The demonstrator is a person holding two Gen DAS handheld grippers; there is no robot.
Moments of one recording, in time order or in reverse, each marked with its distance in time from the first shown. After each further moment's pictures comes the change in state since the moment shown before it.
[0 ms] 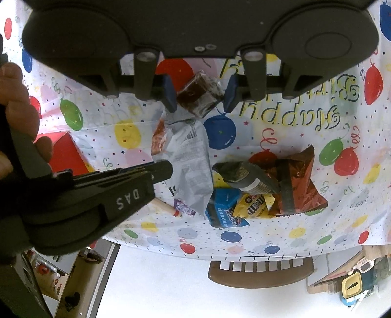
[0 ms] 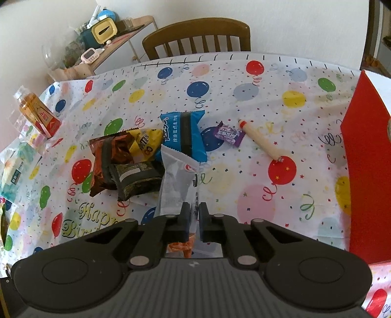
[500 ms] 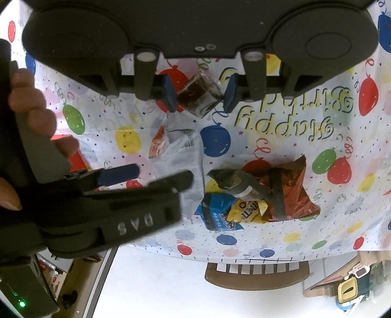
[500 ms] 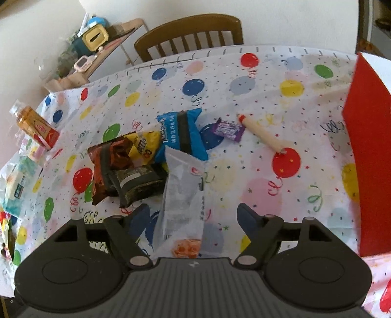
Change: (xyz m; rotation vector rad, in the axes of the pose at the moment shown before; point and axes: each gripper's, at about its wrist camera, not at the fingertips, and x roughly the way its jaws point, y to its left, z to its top) left arm -0.010 0.006 -0.007 -0.022 0.009 -0.004; right arm 0.010 0.001 0.001 0.066 0.013 0.013
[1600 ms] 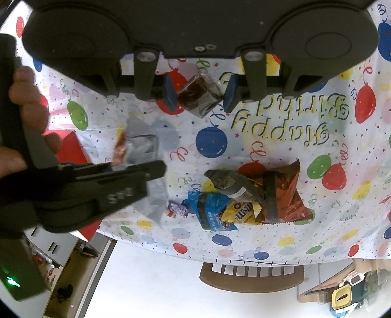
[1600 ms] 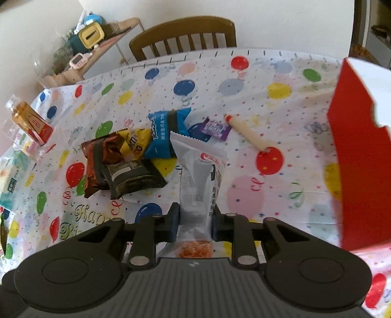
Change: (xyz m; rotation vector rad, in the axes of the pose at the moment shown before) left arm -0.007 0.006 0.001 -0.041 0.003 -0.013; right arm -0.022 -0.009 -0.006 -0.013 -0.017 -0.045
